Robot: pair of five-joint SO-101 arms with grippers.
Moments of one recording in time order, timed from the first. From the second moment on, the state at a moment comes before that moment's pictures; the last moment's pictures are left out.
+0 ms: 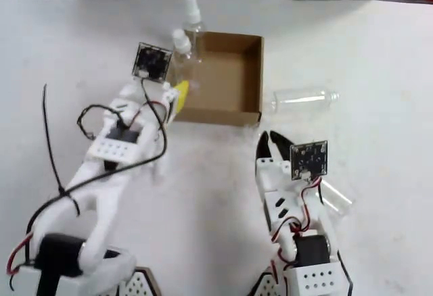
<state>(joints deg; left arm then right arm) 5.3 -13.1 49.3 3.9 -4.6 -11.2 -102.3 96.5 33.1 1.7</state>
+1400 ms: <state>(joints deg) -18.8 -67.3 84.4 49.6 -21.6 -10.6 -45.0 46.0 38.8 7.4</state>
